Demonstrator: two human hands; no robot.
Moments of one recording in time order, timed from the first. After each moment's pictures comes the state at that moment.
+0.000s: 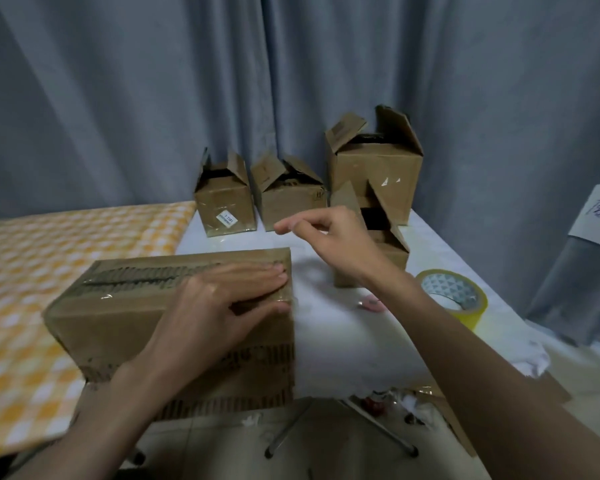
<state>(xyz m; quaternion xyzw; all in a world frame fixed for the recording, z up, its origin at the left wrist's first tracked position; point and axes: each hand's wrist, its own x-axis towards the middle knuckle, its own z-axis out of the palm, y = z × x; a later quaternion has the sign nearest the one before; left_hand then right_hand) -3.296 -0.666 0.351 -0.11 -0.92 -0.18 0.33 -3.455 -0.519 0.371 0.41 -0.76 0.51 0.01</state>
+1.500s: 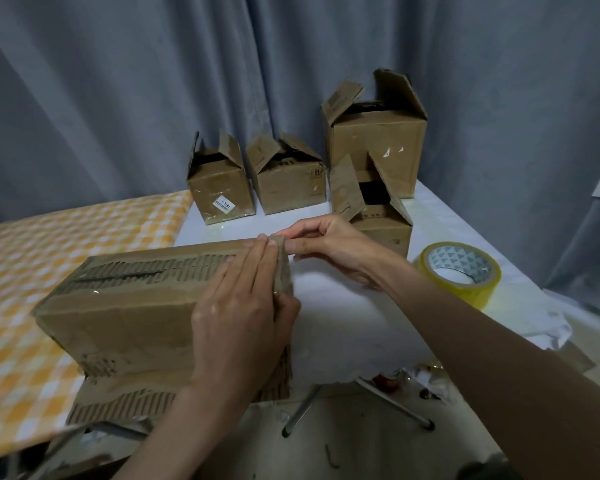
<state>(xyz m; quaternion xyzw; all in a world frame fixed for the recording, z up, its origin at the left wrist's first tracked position) -3.305 -0.617 0.316 0.07 -0.92 0.03 0.38 -3.488 -0.524 0.313 0.35 -0.59 0.67 -0.28</state>
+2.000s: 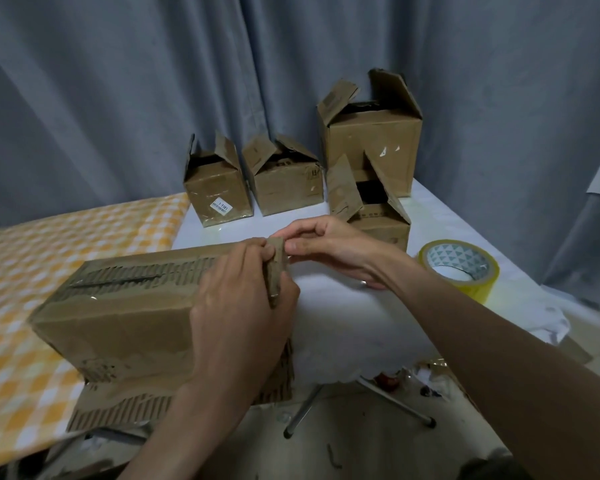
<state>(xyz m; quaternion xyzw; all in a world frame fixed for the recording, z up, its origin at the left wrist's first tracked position) -3.305 -0.609 0.335 0.15 -0.93 -0.10 0.33 -3.492 -0.520 0.314 0.38 -0.55 0.66 -0.35</state>
